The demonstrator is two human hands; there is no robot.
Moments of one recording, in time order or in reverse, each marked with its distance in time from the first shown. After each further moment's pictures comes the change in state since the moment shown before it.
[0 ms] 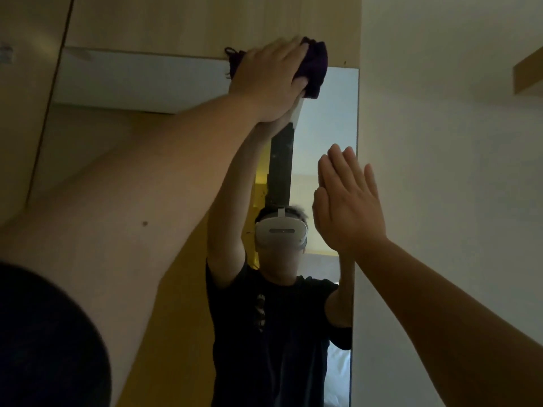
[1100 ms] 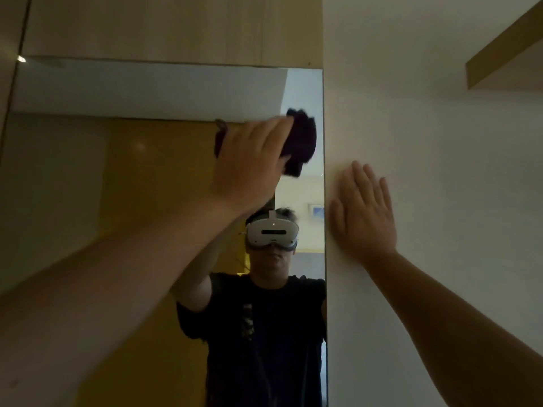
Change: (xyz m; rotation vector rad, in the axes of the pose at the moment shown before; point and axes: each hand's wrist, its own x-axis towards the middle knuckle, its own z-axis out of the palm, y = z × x) left_hand -0.113 0.073 0.026 -0.191 0.251 0.066; right_hand -0.035 0.068 0.003 -0.067 0.159 0.087
